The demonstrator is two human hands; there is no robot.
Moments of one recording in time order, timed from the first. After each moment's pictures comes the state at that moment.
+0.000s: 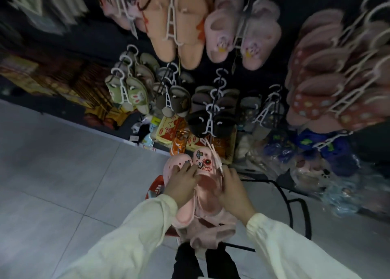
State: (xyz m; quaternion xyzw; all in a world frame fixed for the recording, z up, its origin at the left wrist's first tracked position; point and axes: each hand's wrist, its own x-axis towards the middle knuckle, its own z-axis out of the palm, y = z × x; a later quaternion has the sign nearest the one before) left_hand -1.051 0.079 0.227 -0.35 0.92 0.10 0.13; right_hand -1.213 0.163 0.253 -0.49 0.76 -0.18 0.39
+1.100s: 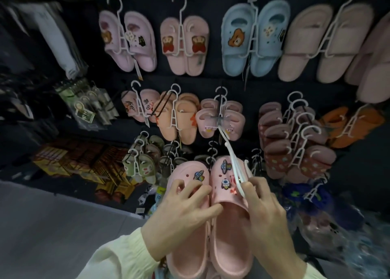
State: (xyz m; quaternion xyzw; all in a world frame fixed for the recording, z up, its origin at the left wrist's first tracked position) left_hand -1.032 0.099 0.506 -0.14 0.96 -0.13 -0.20; right_hand -1.206 0.200 0.501 -0.59 0.72 -0.35 -0.08
